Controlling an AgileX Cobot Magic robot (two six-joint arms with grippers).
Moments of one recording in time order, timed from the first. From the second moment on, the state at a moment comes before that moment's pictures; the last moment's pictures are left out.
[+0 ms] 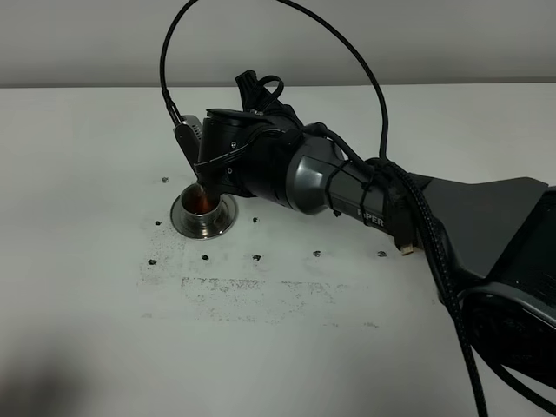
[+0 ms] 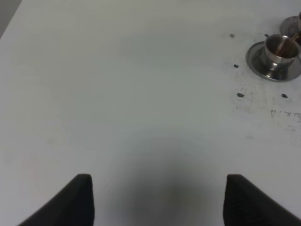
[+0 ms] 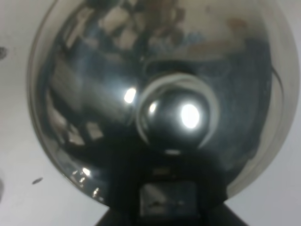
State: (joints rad) left arm 0.00 0.00 -0.51 0.06 1.07 -0.07; right arm 0.82 2.28 -1.88 -0.95 1.09 -0.63
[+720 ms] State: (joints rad) left arm 0.00 0.00 -0.51 0.06 1.07 -0.07; right arm 0.82 2.29 -1.88 -1.01 1.08 -0.63
